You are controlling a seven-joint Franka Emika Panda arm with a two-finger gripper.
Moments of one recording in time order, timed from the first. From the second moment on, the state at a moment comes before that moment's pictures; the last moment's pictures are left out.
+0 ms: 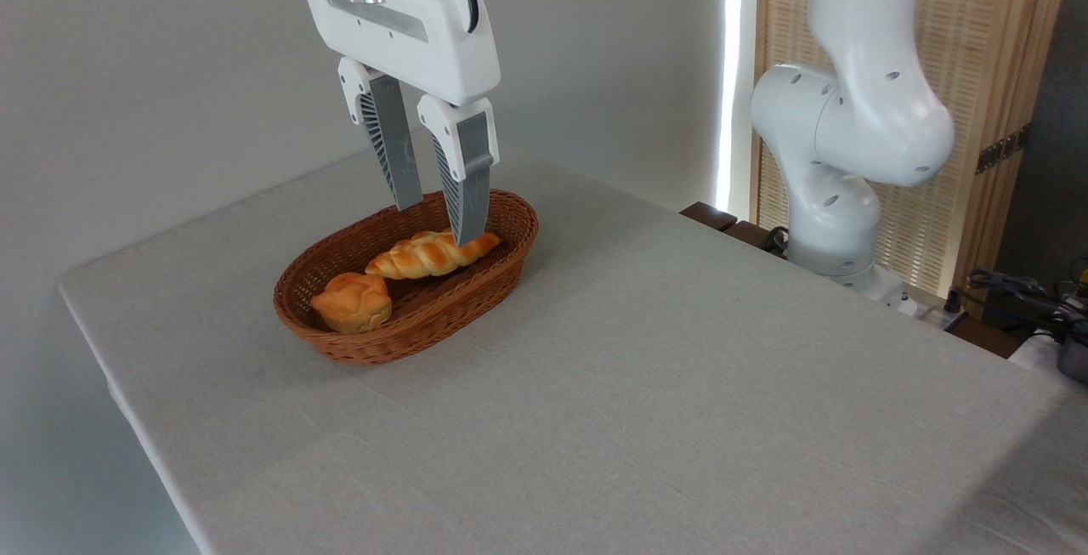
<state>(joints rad) -0.05 -0.03 0.00 -1.58 -0.04 1.56 0.71</state>
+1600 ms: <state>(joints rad) -0.08 -0.01 -0.11 -1.61 -0.13 1.59 0.71</state>
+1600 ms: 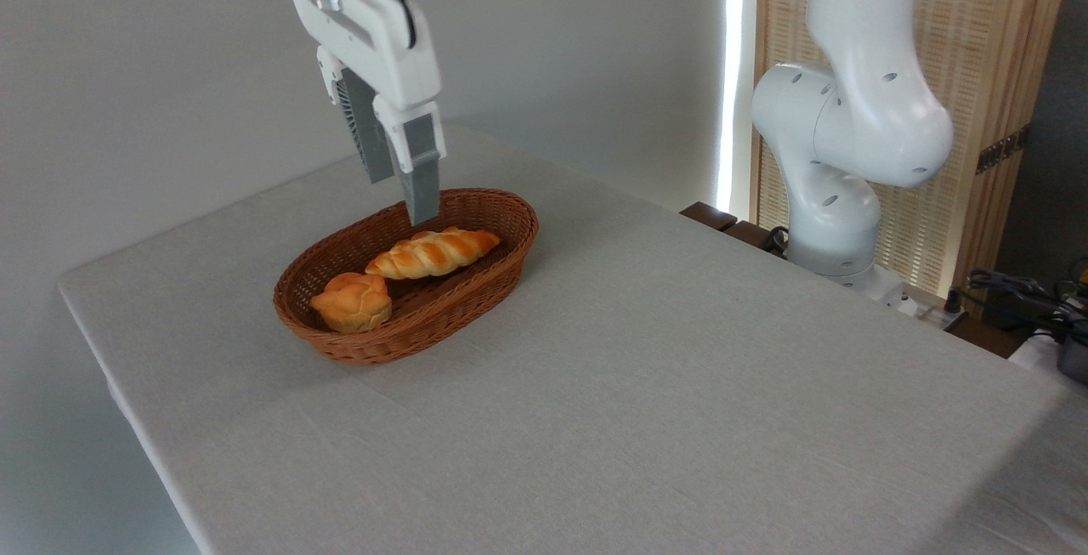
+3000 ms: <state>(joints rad) -0.15 0.00 -0.32 -1.96 -0.21 1.92 0.71</state>
